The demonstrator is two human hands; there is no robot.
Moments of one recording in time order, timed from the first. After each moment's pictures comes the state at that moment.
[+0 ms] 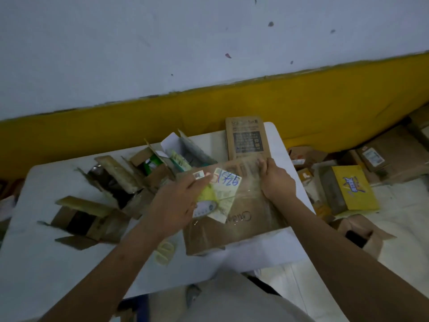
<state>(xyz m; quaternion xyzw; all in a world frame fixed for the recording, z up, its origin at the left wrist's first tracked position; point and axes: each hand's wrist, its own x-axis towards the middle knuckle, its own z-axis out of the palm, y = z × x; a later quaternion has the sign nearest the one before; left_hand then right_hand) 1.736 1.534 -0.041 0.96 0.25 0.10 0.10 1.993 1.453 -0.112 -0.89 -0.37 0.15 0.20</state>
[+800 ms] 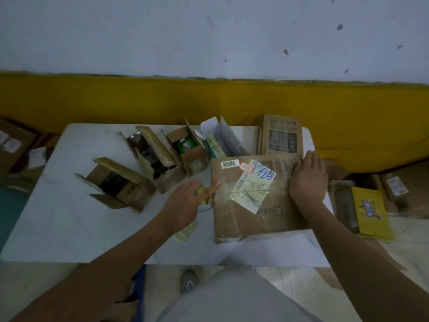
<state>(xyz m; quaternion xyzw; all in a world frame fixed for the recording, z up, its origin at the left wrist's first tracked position) 1.636 1.539 -0.135 0.95 0.28 0.10 0.06 1.962 1.464 -0.118 -0.91 -0.40 0.00 0.15</state>
